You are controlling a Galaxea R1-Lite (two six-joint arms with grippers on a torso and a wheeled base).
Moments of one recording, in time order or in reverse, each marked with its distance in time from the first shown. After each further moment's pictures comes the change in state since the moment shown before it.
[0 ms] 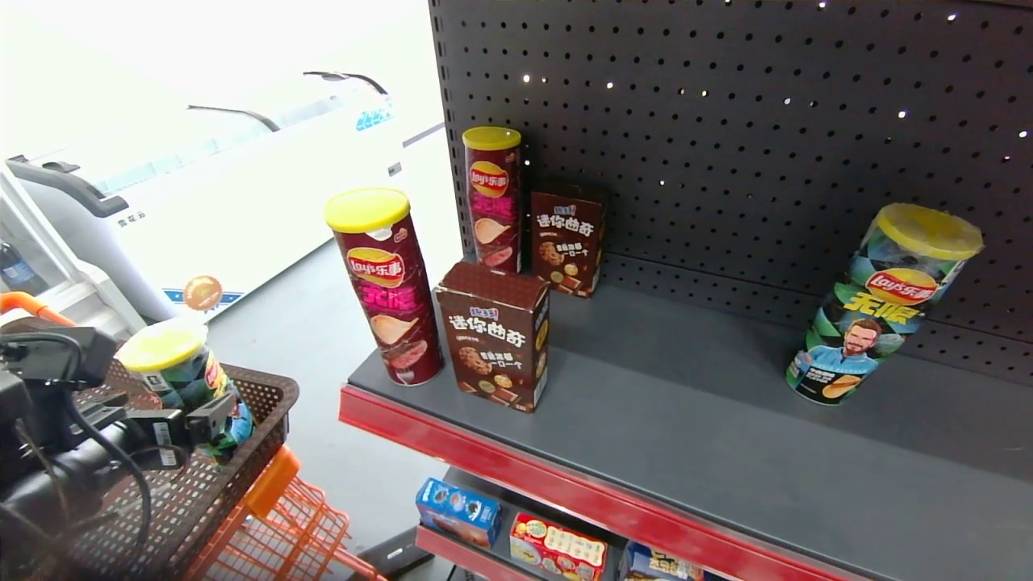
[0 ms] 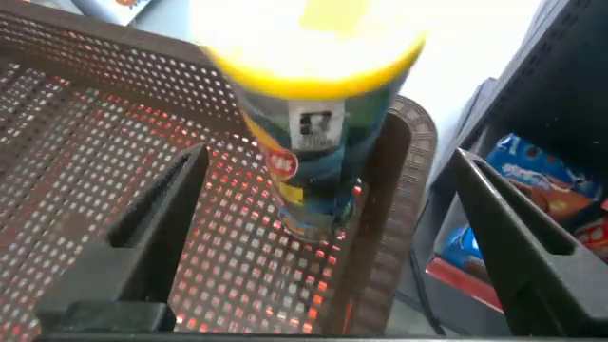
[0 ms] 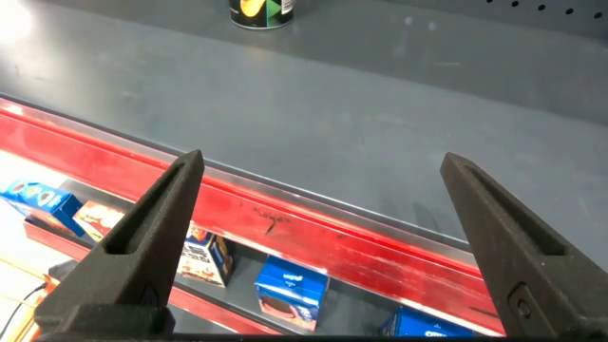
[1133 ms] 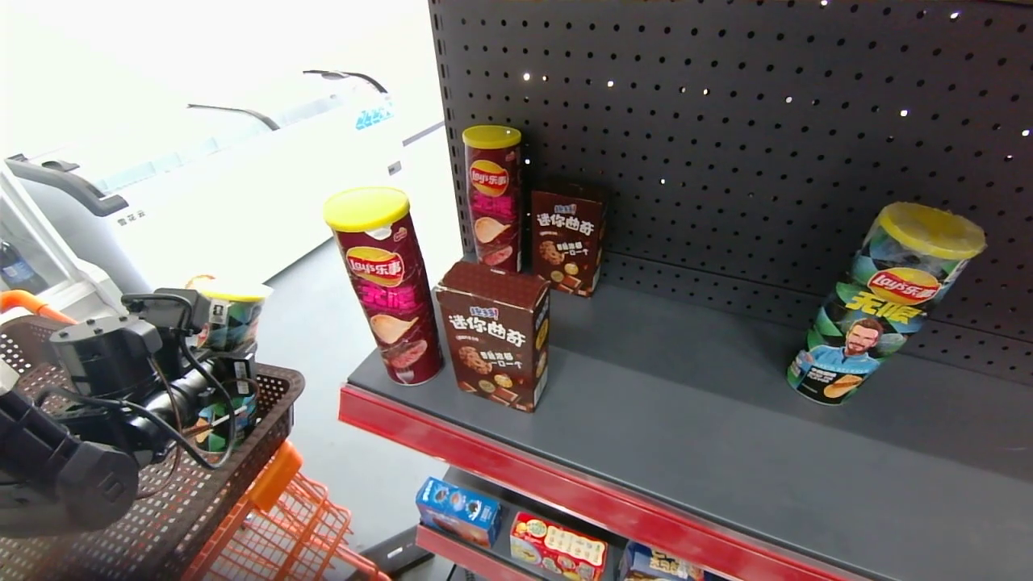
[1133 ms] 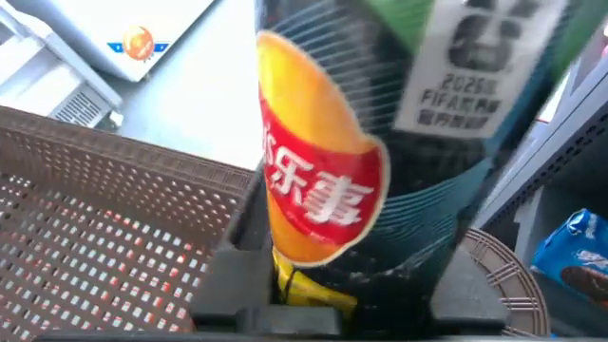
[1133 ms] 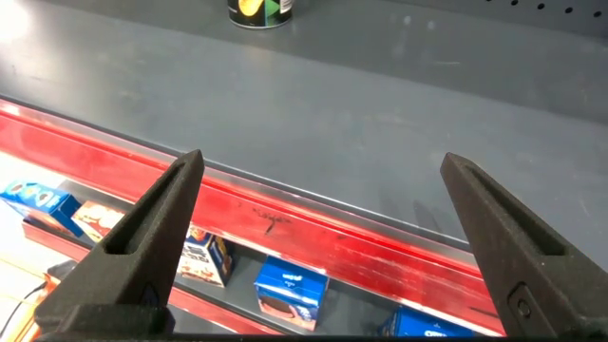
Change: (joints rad) left arm -0.008 0.443 -0.316 -0.239 0.003 0.071; right arm -0.001 0.000 0.000 0.000 0.000 0.000
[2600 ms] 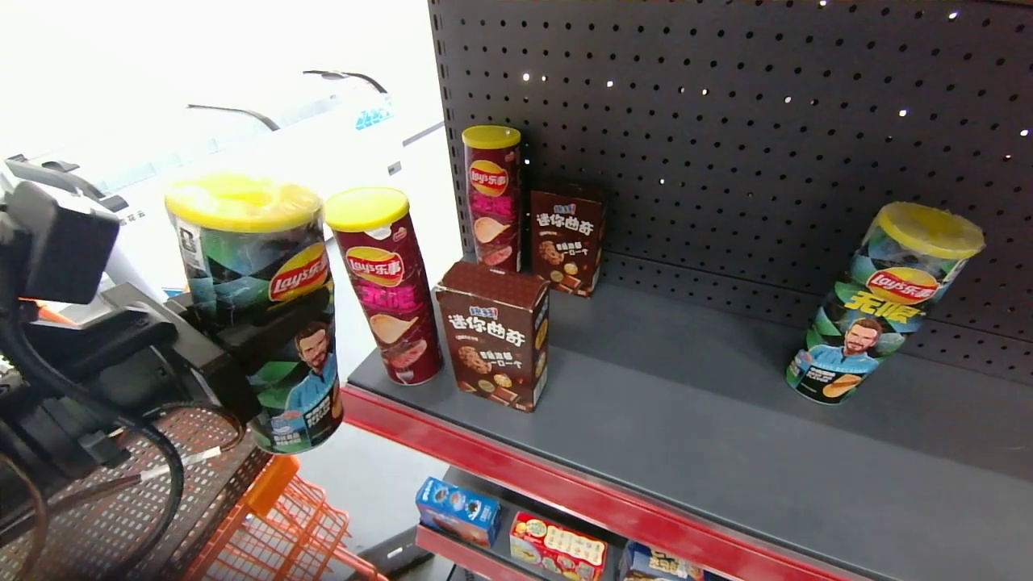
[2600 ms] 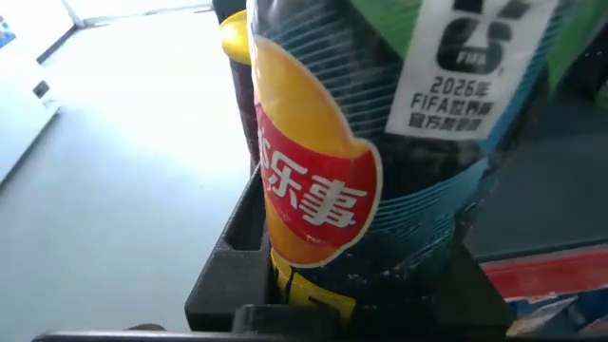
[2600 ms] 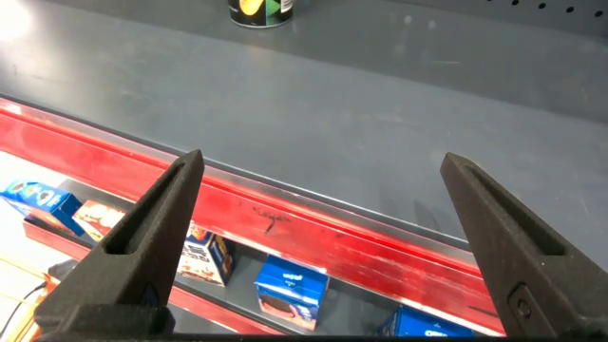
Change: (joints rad) left arm -0.490 -0.740 0.113 0.377 -0.205 -0.025; right arm 0.001 0.000 0.000 0.000 0.000 0.000
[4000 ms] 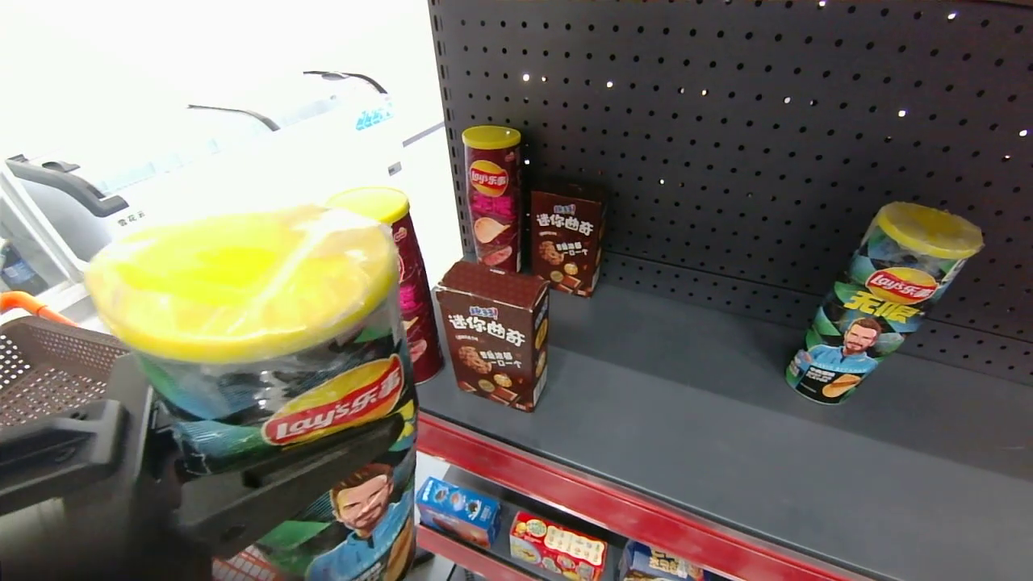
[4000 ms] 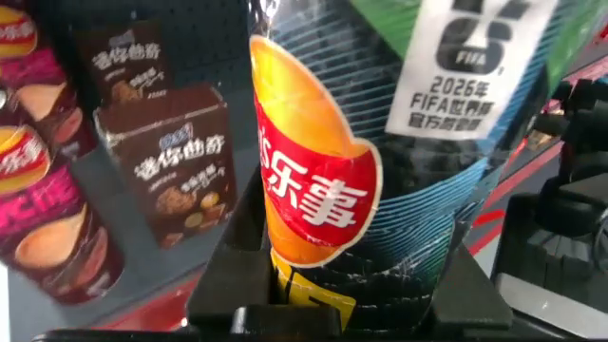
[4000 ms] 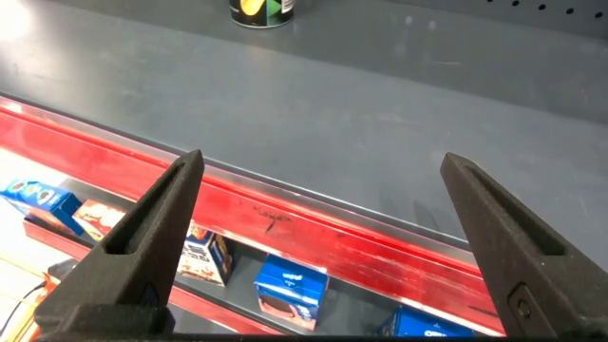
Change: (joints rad) left arm -0.384 -0.149 -0.043 0.238 -0.122 -0.077; right arm -0.001 0.000 0.000 0.000 0.003 -0.003
